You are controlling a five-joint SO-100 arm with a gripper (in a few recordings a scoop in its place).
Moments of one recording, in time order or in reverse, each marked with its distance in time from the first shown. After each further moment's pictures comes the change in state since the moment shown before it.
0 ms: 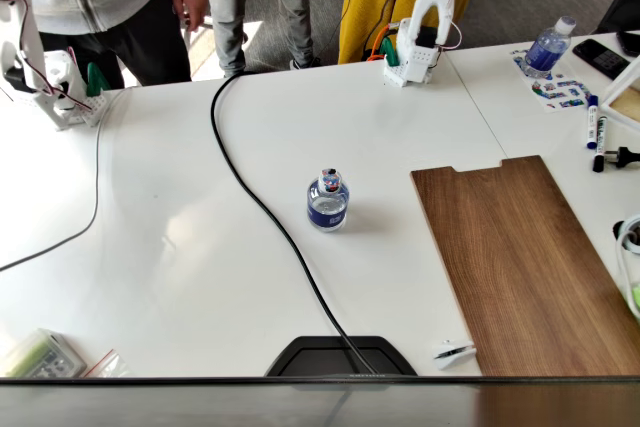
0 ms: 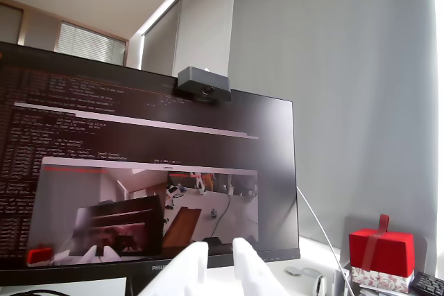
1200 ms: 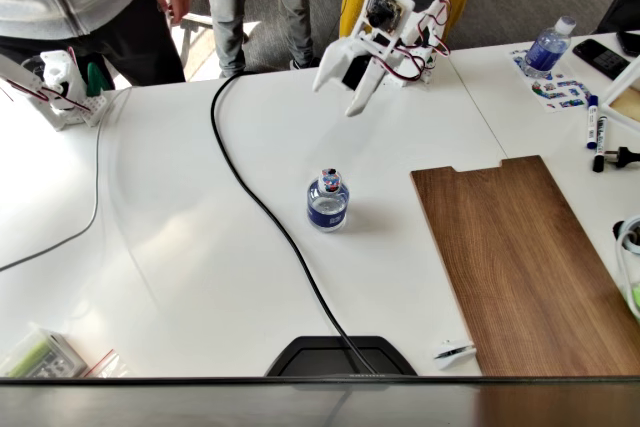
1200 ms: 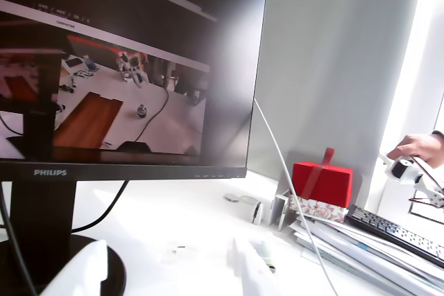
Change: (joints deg) arm 9.6 -54.0 -33.6 -8.9 -6.2
